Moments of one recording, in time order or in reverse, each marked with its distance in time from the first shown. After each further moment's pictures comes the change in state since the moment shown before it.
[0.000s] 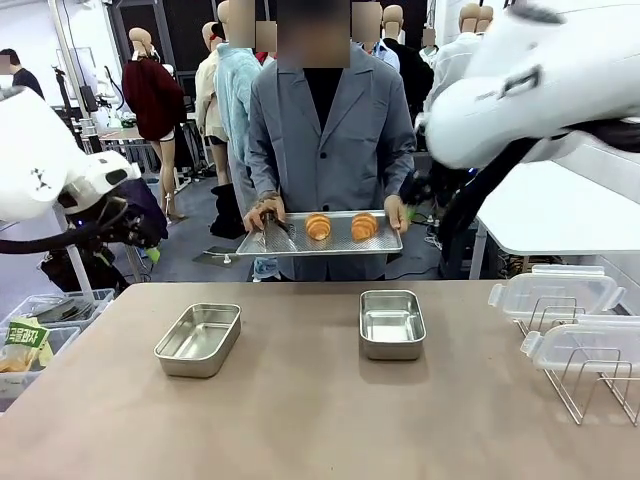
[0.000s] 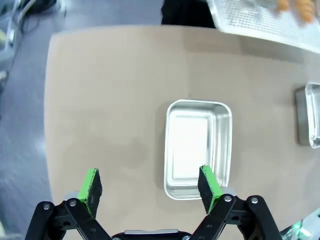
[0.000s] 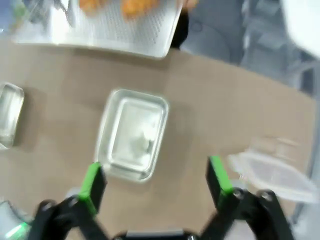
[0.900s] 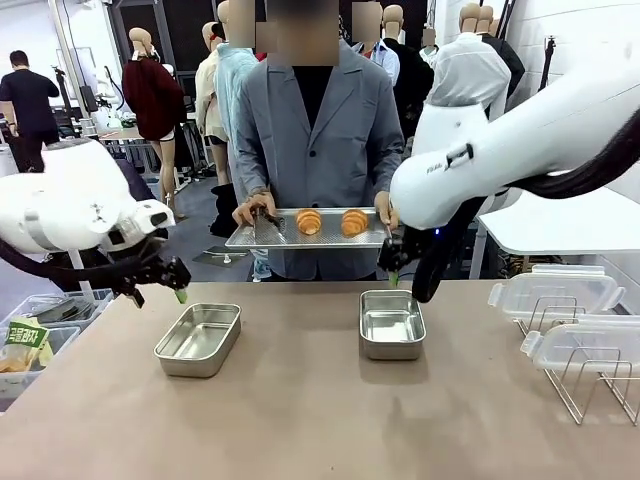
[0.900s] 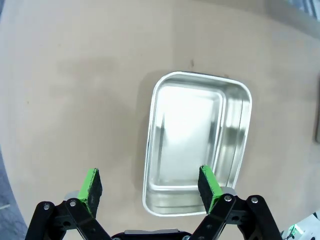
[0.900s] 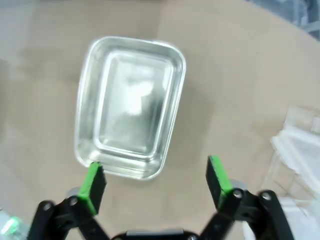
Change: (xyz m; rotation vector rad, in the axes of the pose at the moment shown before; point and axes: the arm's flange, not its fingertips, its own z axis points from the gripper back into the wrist) left arm -0.007 -0.035 -0.096 0.001 0.211 0.024; right arm -0.032 0.022 -0.111 -0.057 0.245 -0.034
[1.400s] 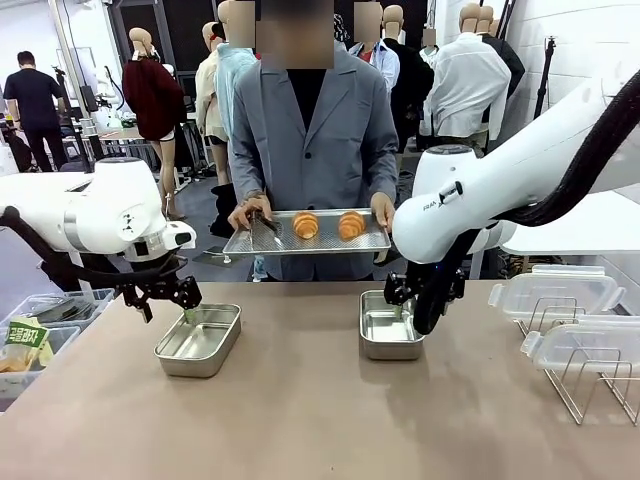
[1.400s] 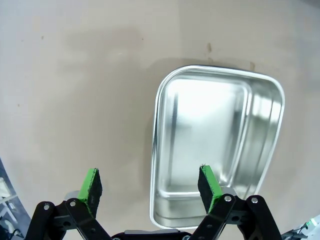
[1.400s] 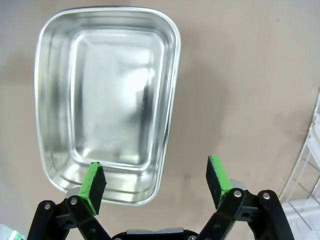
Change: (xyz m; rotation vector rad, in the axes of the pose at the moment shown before) left arm 0.017 -0.008 -0.046 0.075 0.154 -0.064; right arm -0.009 -0.013 -0.065 0.002 0.084 -0.090
